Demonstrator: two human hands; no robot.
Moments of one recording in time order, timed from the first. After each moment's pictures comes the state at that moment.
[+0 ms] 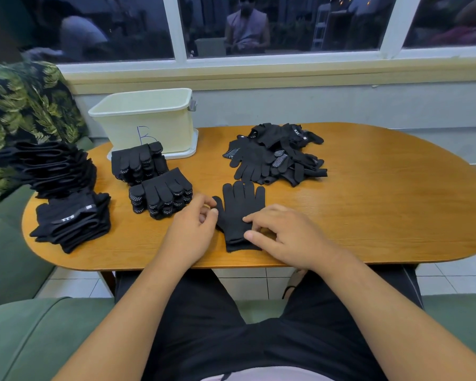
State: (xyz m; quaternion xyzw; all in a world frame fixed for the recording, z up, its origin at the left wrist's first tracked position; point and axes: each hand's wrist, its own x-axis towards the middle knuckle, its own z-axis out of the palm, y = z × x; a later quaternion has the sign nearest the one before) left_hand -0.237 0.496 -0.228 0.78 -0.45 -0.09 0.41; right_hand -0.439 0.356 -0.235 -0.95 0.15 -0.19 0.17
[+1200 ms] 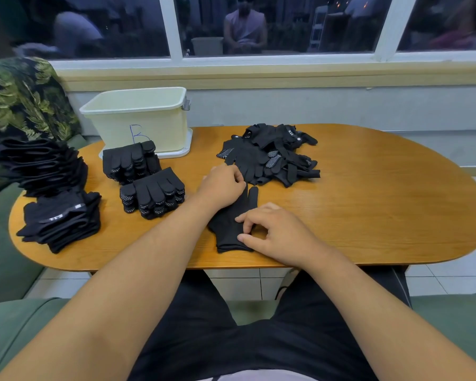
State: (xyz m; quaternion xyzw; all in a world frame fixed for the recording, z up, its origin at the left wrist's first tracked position) left_hand -0.213 0.349 -0.220 0.81 -0.53 -0.08 0.22; right_hand -0.434 0.349 -0.240 -0.94 0.18 -0.19 0.22
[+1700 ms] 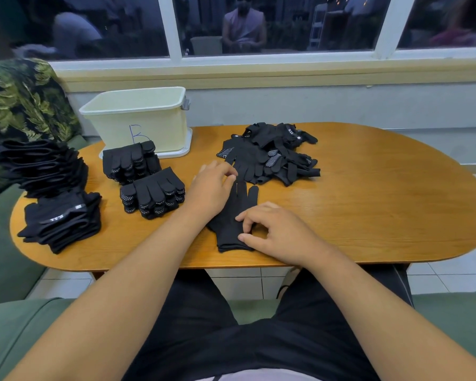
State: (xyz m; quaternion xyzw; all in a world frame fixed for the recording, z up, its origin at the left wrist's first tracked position) left_hand -0.212 0.389 -0.220 0.76 -0.56 0.01 0.31; right_hand -0.435 0.348 -0.240 -0.94 0.17 -0.19 0.23
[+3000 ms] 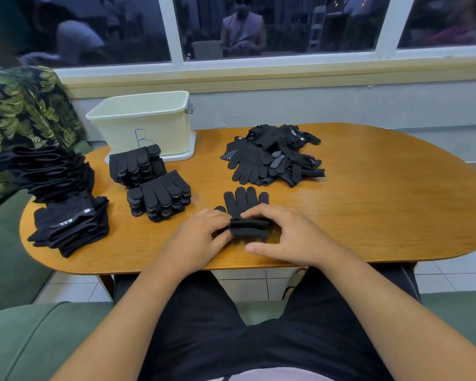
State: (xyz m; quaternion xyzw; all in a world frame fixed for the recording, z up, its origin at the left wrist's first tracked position) left_hand -0.228 0.493 -0.242 0.70 -0.67 -0.03 0.26; right_hand -0.447 0.356 -0.223 -0.92 0.16 -0.19 0.30
